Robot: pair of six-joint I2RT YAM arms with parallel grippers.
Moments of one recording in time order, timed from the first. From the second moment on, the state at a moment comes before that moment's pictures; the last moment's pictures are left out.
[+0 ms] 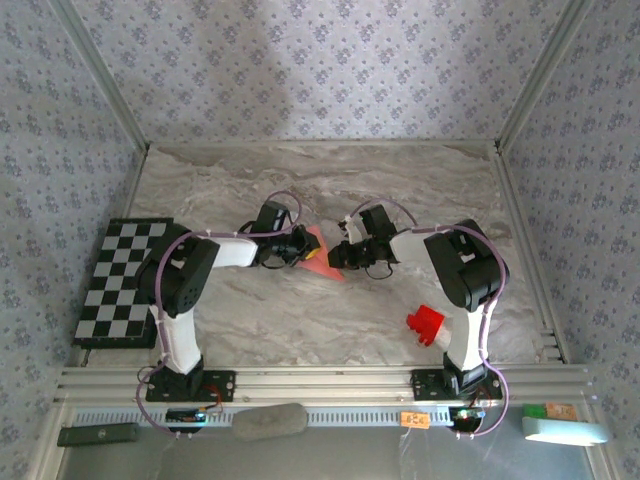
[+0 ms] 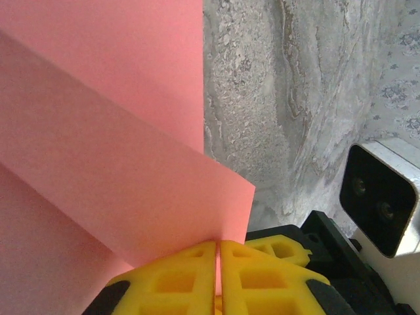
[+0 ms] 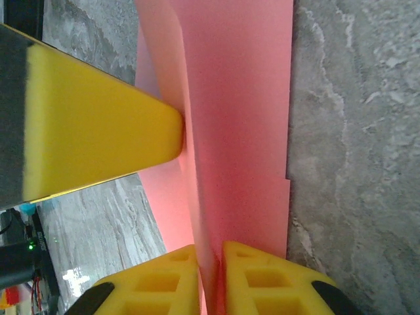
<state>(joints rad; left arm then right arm) -0.54 1.89 0.93 0.21 0.55 -1.14 0.48 1.92 0.95 0.02 -0.73 0.41</state>
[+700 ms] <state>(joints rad) -0.54 1.92 0.94 0.20 0.55 -1.13 0.46 1.86 0.95 -0.06 -0.74 0.44</state>
